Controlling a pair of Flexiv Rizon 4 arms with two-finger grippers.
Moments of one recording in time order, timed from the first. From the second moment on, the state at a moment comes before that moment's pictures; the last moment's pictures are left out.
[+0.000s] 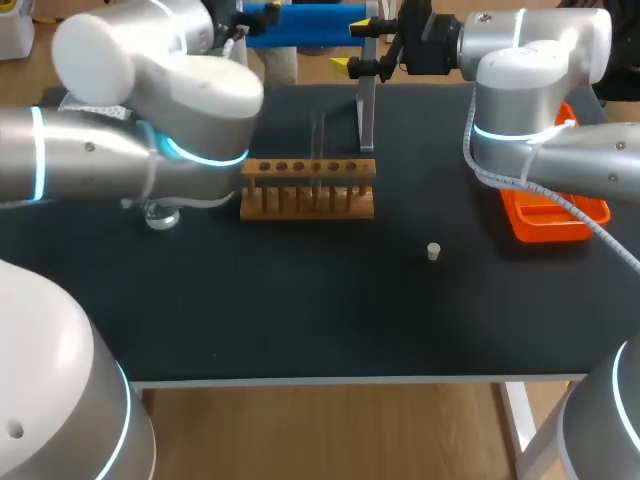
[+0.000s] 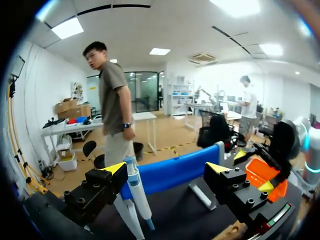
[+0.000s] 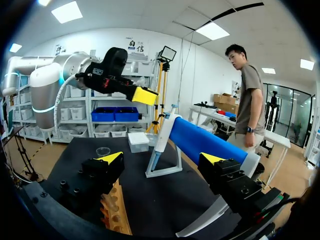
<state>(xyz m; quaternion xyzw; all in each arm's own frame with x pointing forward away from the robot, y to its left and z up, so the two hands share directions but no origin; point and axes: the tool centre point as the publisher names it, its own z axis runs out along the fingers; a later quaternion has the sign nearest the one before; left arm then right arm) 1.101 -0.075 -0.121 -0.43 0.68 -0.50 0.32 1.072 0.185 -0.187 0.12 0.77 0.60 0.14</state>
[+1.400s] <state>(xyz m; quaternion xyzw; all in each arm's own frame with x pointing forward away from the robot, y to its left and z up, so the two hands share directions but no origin) 0.993 -0.115 -0.172 -0.10 0.80 -0.58 0.08 1.072 0.185 -0.187 0.12 0.77 0.60 0.14</state>
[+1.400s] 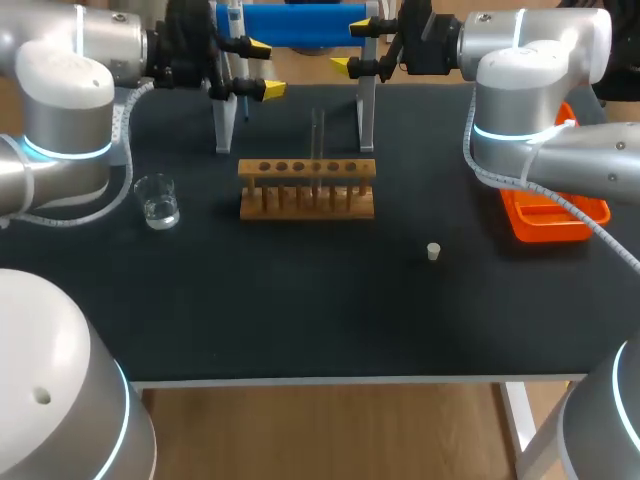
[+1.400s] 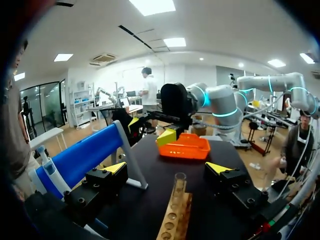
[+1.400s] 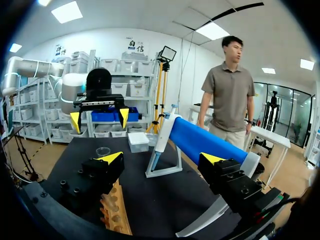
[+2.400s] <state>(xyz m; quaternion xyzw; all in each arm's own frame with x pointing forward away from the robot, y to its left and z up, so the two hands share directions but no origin) 0.991 -0.150 -0.232 -0.08 0.83 -0.54 0.08 1.072 0.185 -0.187 0.12 0.77 0.60 0.14</state>
